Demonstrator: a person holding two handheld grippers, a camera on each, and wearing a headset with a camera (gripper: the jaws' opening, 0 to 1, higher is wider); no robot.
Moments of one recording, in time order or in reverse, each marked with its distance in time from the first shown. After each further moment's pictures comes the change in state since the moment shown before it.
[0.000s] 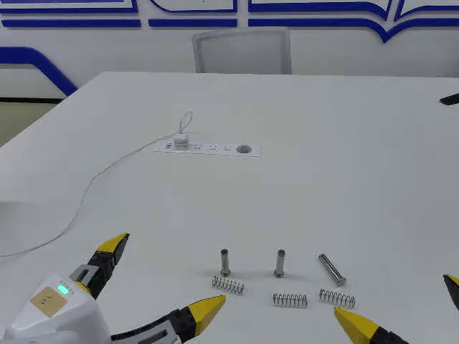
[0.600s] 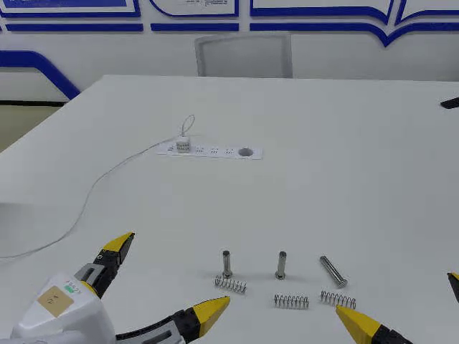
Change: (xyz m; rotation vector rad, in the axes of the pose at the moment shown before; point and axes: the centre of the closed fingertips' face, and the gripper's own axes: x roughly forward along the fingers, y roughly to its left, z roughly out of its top) left arm 0.000 -0.003 0.005 0.007 -0.015 -0.010; right arm -0.001 -0.002 0.007 -0.005 -0.026 -0.010
